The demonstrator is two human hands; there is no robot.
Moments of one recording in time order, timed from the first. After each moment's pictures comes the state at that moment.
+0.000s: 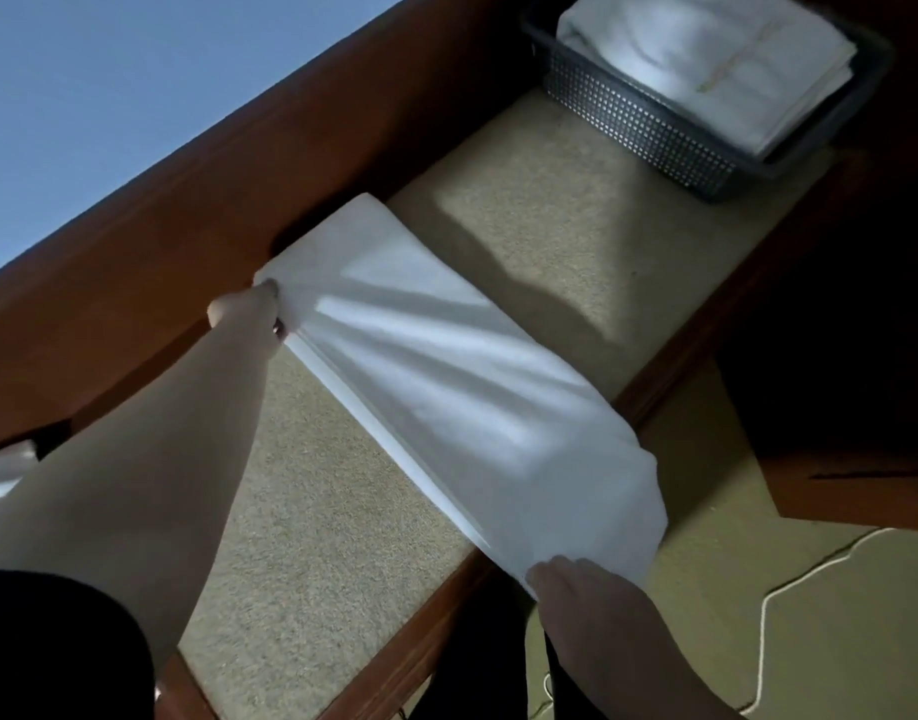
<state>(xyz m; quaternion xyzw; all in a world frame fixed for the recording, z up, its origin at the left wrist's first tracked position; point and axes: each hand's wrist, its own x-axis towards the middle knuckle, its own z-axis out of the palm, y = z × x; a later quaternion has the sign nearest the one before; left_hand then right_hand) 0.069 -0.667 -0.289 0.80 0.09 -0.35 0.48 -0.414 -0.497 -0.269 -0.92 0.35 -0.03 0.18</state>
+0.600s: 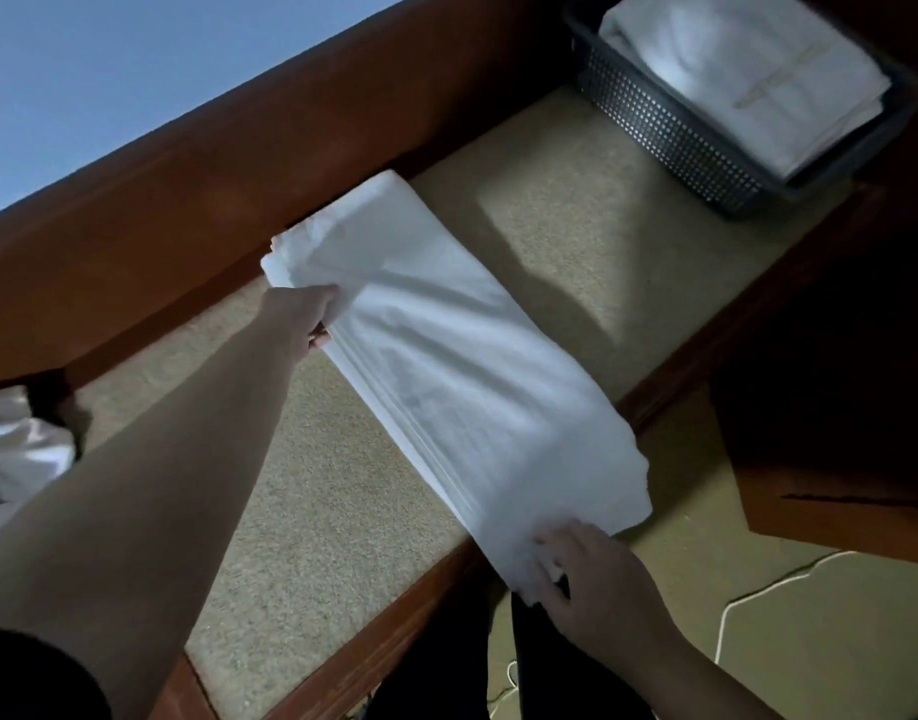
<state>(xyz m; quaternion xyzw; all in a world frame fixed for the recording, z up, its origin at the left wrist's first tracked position) 0.020 -0.641 -0.289 0.83 -0.02 -0.41 0.38 -0.424 -0.520 -0.283 -0.87 0.42 0.01 0.27</state>
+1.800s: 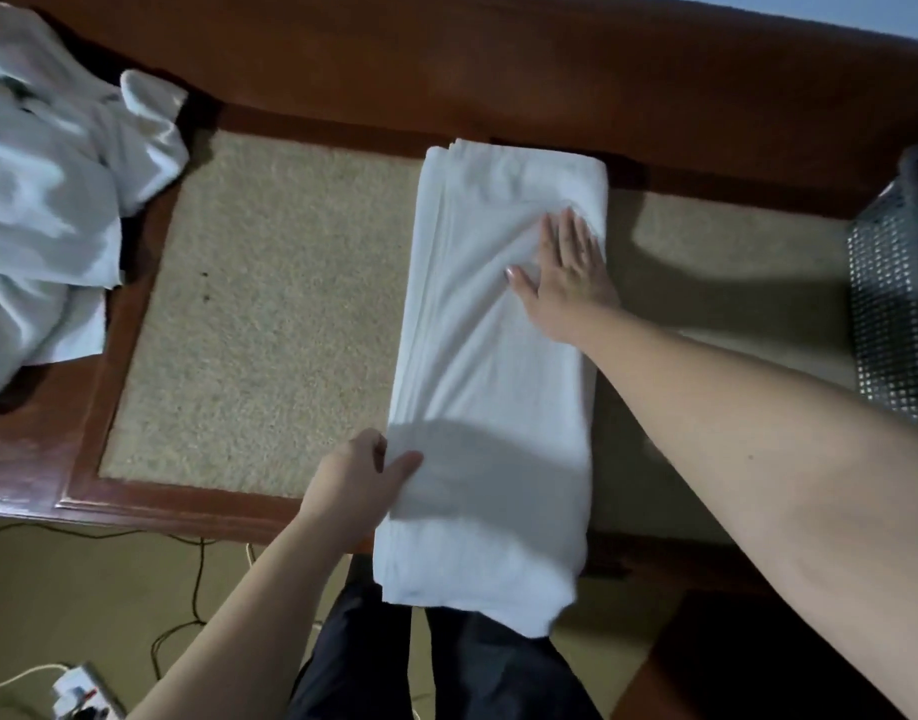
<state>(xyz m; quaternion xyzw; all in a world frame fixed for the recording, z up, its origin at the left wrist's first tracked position) -0.239 -0.497 -0.303 0.90 0.00 -0.36 0.23 -0.142 -0.825 -0.327 -0.97 0.14 0.16 0.08</state>
